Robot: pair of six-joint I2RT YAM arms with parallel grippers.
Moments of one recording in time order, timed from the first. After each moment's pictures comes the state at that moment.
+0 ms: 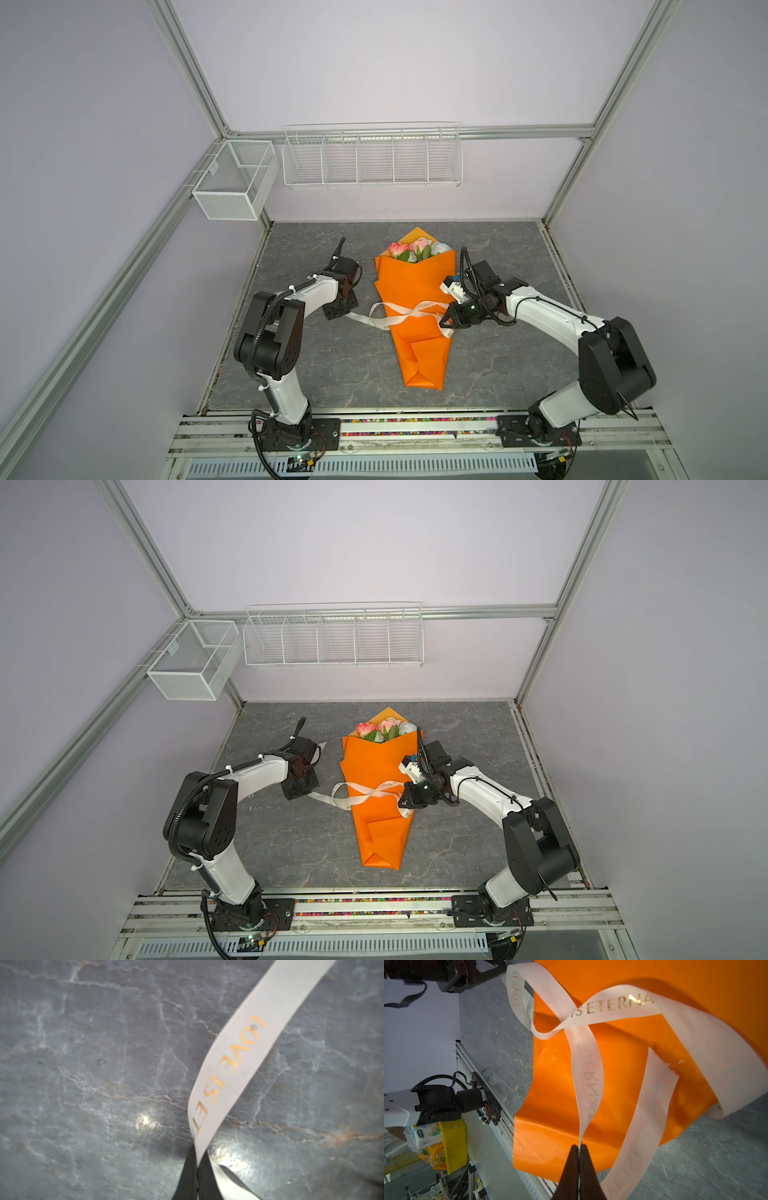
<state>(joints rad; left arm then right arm) -0.35 1.79 1.08 -0.63 -0.17 -0.69 0.47 1.54 0.99 -0.68 -0.61 0.22</state>
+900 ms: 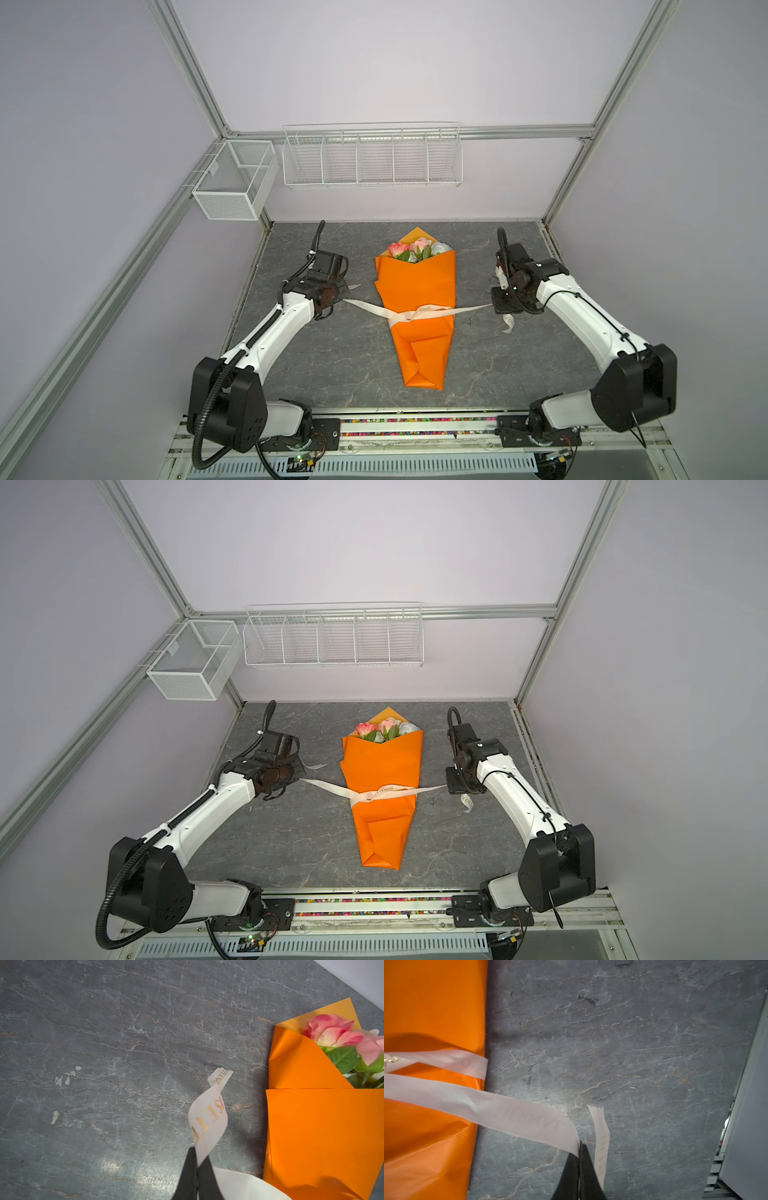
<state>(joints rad) -0.35 1.35 1.02 -0.63 -0.18 -0.67 0.28 1.43 1.20 -1.10 0.15 0.21</state>
